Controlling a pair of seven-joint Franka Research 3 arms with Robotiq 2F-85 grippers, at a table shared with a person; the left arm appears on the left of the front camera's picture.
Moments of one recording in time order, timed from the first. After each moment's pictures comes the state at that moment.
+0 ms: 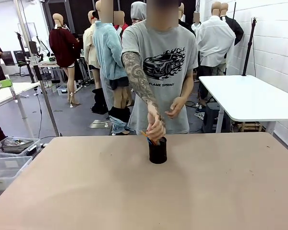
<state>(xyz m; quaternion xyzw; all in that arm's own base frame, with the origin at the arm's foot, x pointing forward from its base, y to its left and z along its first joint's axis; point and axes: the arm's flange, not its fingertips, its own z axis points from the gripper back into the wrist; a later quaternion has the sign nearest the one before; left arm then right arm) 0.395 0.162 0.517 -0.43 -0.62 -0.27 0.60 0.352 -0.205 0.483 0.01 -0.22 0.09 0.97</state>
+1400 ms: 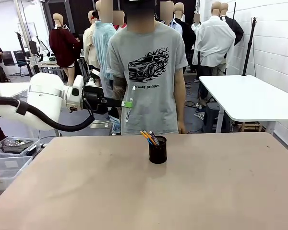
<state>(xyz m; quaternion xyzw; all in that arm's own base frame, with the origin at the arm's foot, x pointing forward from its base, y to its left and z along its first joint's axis) 0.542 -0.200 0.453 -0.49 -0.39 -0.41 0.66 0.352 -0.204 0.483 0.01 -0.22 0.09 0.97</state>
